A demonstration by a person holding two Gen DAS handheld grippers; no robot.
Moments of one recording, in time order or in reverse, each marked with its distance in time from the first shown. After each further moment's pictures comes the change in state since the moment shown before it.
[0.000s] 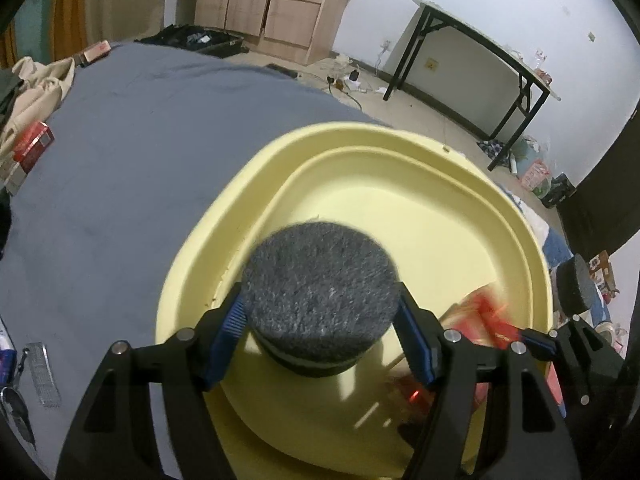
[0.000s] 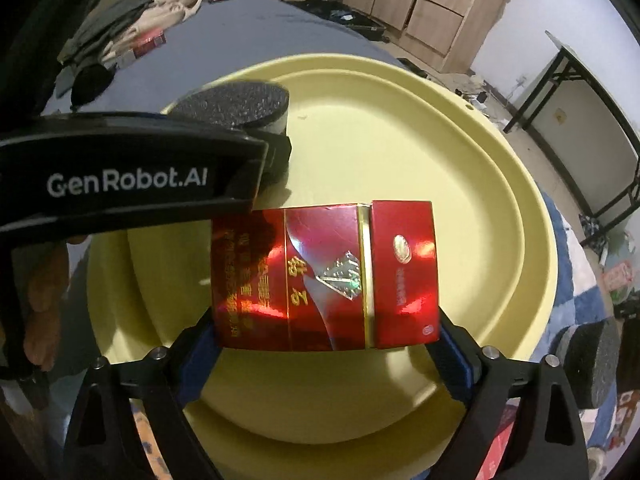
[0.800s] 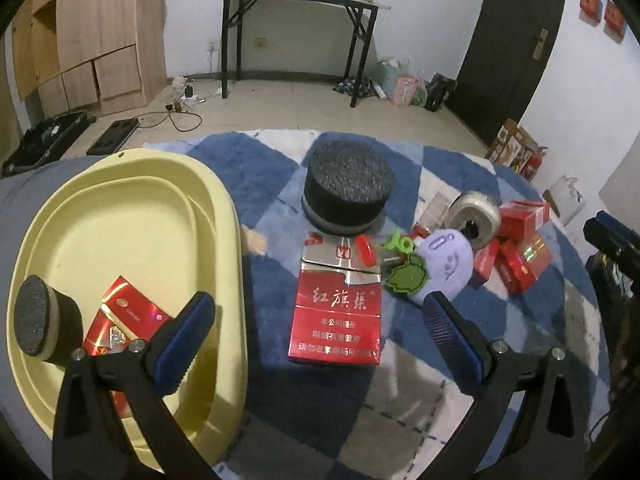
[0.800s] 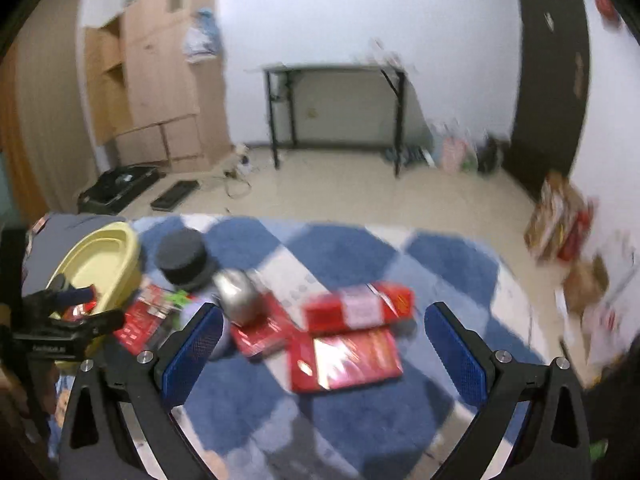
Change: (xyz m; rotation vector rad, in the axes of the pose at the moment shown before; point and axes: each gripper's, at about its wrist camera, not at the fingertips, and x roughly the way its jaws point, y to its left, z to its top) left arm -0.019 -0.210 -0.068 0.506 0.044 -0.266; right arm -0.184 -0.189 -0.240 0.790 -0.357 -0.409
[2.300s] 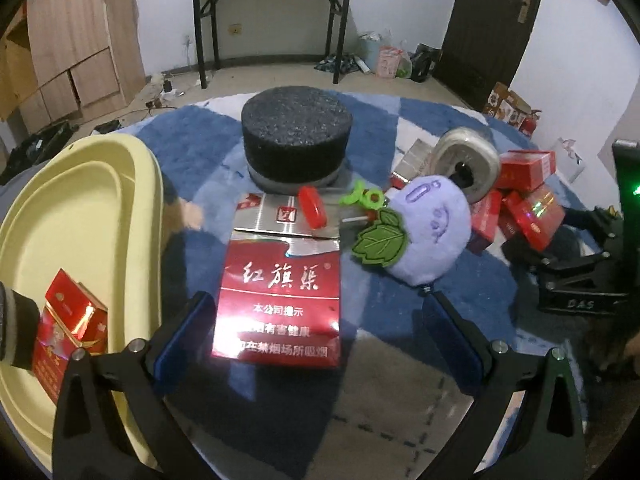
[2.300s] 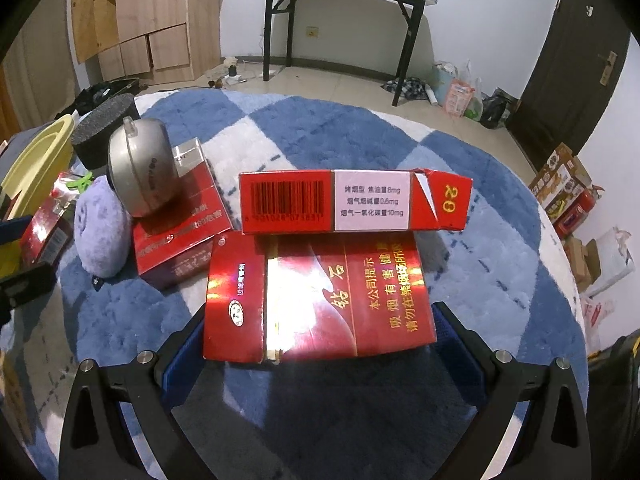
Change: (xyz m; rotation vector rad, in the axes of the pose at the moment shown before) left arm 0.037 -0.032 -0.022 0.095 0.058 -0.003; right arm 0.089 -0.028 -0.040 -0.128 0.257 -0.076
